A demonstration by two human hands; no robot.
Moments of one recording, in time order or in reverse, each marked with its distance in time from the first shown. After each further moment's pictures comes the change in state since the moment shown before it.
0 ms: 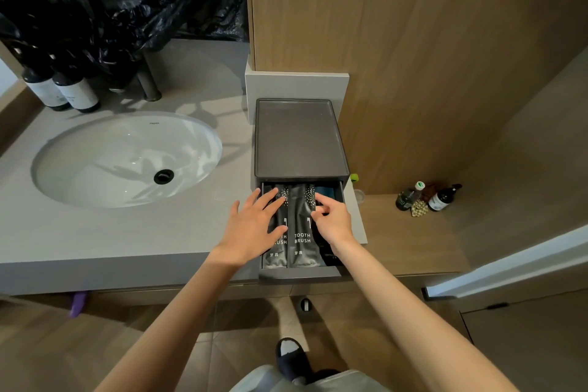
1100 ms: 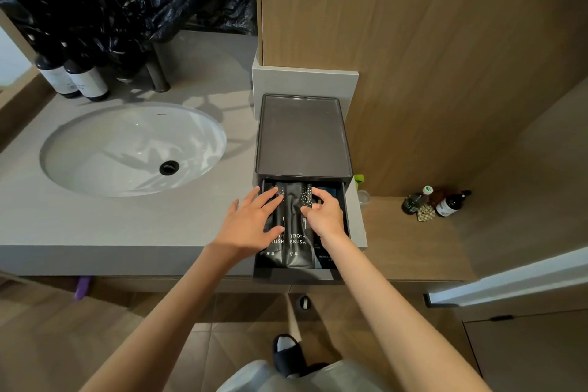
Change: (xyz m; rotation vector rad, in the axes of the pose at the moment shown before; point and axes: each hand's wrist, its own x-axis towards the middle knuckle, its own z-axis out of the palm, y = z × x) left_hand -0.001 0.002 -0.005 -0.042 -0.083 -0.043; right_hand 0.015 -0.007 0.011 0.030 -0.038 0.054
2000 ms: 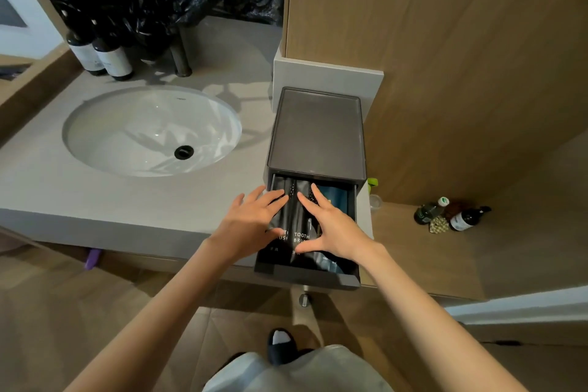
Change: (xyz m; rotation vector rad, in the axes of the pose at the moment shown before) left_hand -0.014 0.002 -0.002 0.099 0.008 0.010; right_hand 0.000 0.007 -0.034 -0.881 -0.540 -0.564
